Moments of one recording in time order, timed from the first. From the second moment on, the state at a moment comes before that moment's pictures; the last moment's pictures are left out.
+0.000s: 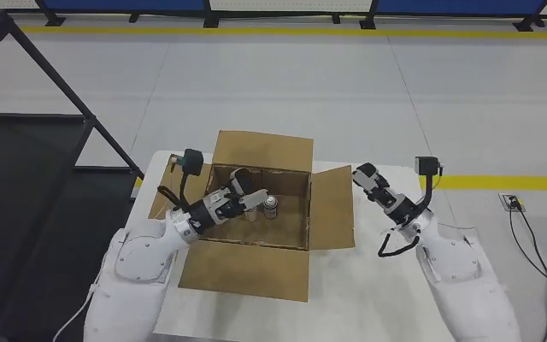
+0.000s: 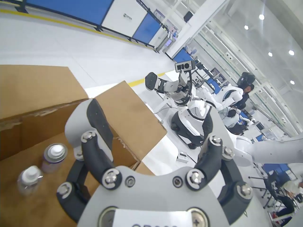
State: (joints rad) left arm 0.99 -1.28 -1.47 -1.69 0.23 -0.51 -0.73; right arm -0.92 -1.18 1.36 -1.50 -0.15 -0.50 0.47
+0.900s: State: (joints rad) left arm 1.52 -1.22 -2.02 -1.80 -0.04 -0.65 -0.68; right arm -0.55 -1.32 0.76 -1.29 -0.75 -0.14 0.53
